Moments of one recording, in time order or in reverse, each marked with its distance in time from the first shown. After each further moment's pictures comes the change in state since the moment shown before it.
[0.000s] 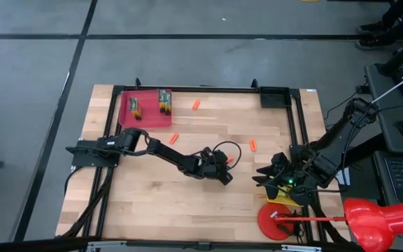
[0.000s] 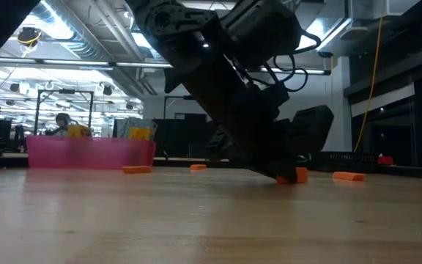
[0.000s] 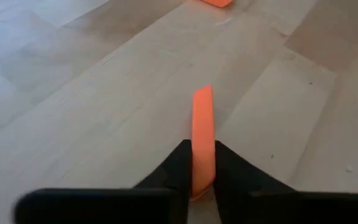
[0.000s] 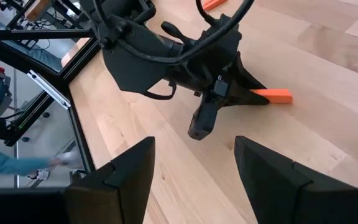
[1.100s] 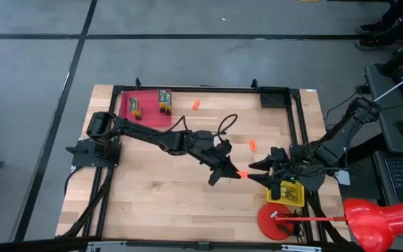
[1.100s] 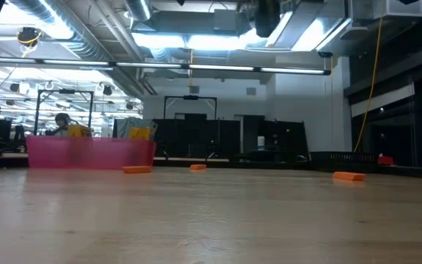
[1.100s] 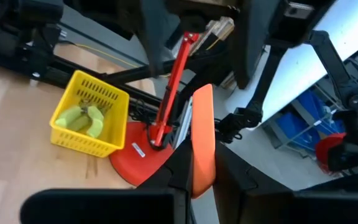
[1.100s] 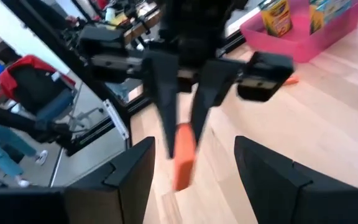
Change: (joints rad) left arm 0.091 -0.414 -0.043 0.275 0.907 0.104; right arm -0.080 -0.080 -0.001 0.423 0.012 -0.573
